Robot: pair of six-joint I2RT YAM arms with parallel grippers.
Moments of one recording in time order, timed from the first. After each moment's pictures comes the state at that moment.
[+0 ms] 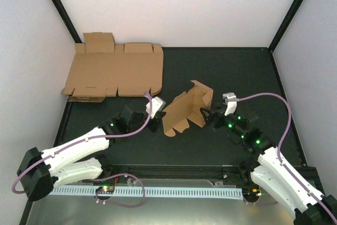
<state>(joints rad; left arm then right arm) -0.84 1.00 0.62 -0.14 0.03 -0.15 0.47 0.65 0.40 -0.08 -0.24 0.38</state>
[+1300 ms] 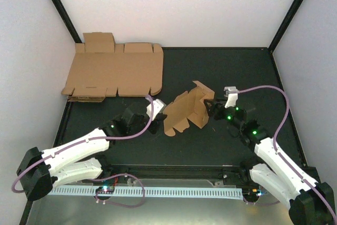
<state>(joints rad) -0.86 1.00 0.60 -0.13 -0.01 -0.11 0.40 0.81 0.47 -0.04 -0.20 0.41</state>
